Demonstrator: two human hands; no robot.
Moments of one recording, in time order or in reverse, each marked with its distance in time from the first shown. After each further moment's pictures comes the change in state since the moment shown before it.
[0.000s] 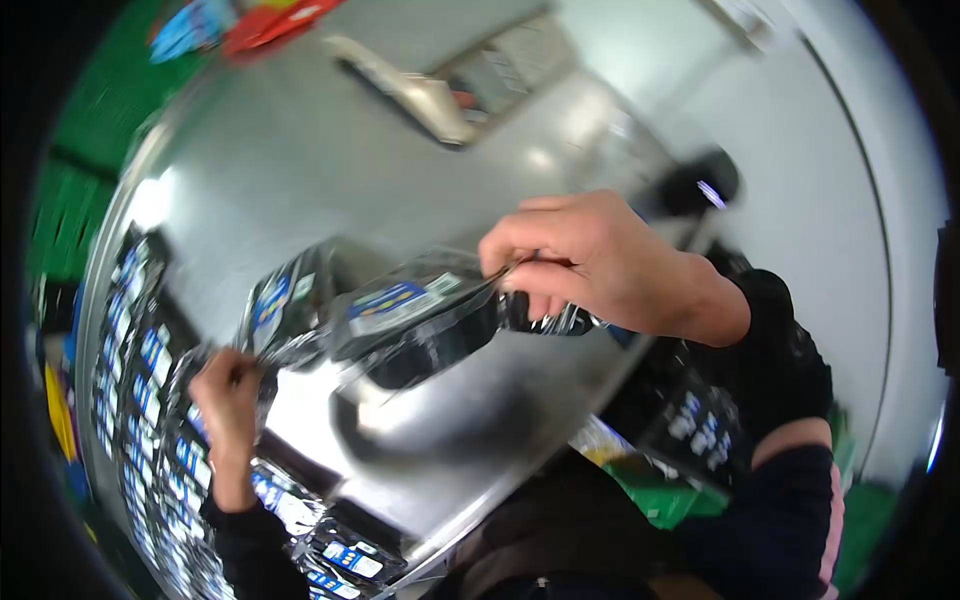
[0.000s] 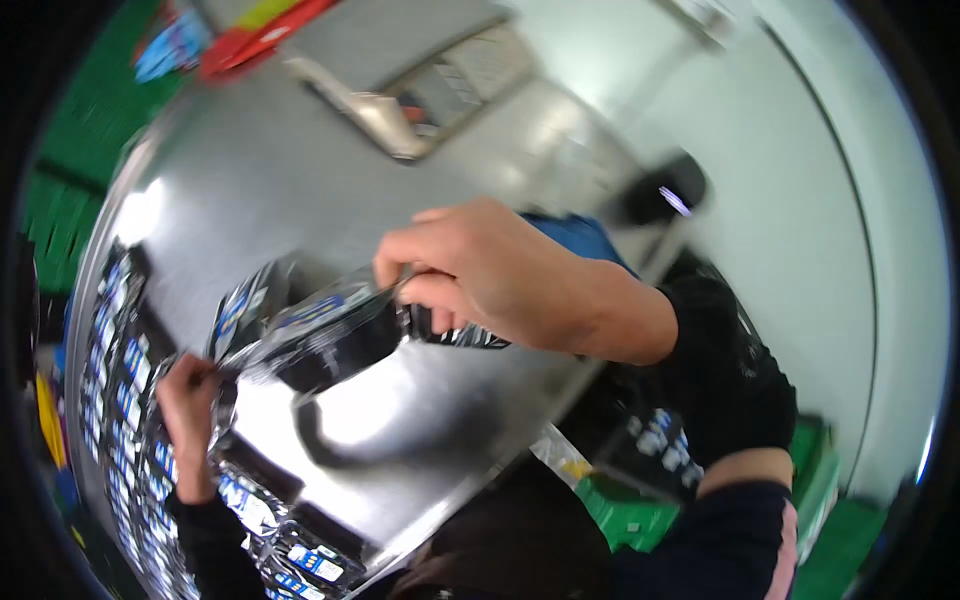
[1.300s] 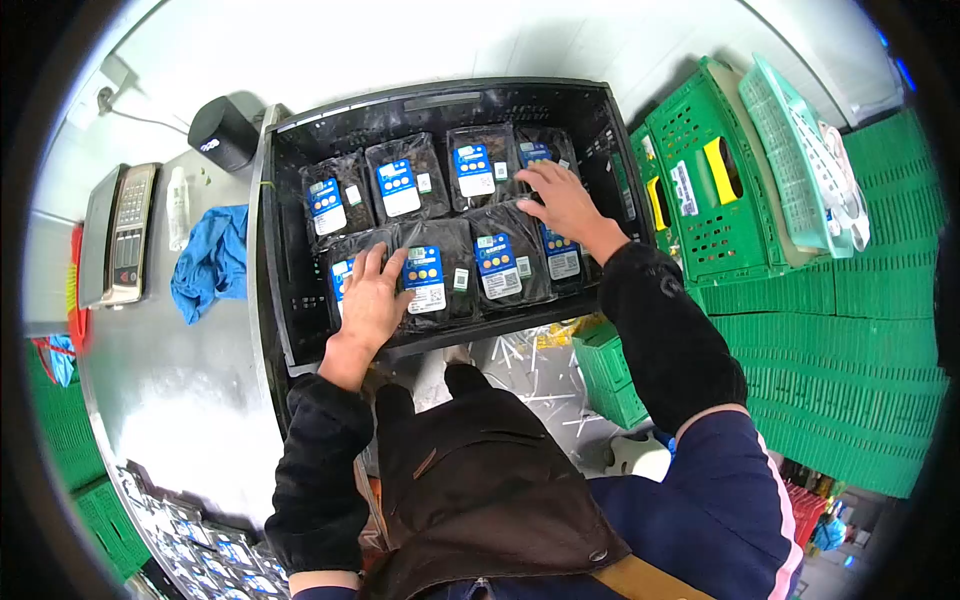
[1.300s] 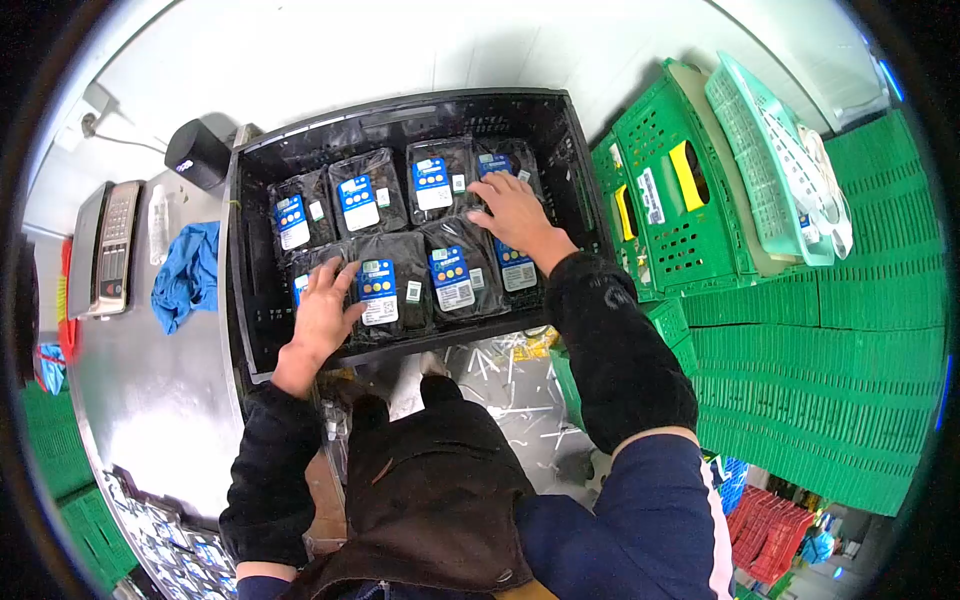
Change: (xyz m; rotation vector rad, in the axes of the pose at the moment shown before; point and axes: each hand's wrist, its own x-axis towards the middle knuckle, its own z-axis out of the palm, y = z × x) left_hand -0.326 0.422 0.370 0.226 -0.611 1.193; right_hand -0.664 0.339 0.106 -0.905 1.064 0.500
